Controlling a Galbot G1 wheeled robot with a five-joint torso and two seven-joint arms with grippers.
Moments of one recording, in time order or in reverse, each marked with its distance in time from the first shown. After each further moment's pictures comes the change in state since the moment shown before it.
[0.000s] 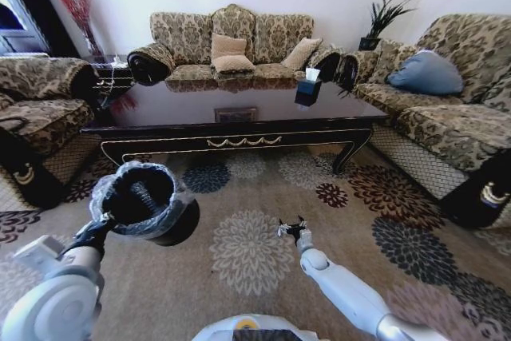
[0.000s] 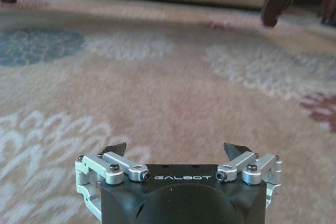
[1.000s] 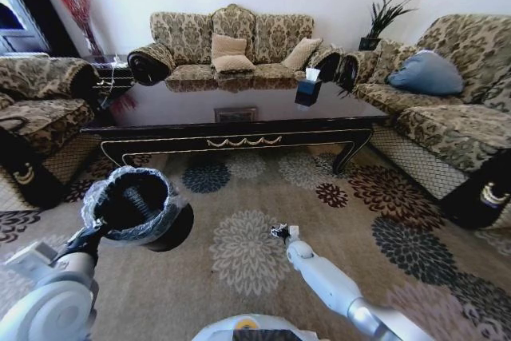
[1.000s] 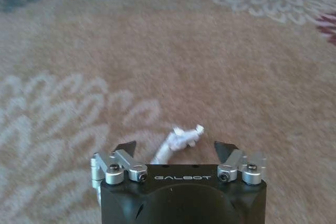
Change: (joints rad) left arm 0.018 -0.016 -0.011 0.000 0.016 0.000 0.002; right arm 0.094 0.153 0.031 -0.179 0.099 -0.216 0.047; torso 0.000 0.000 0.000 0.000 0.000
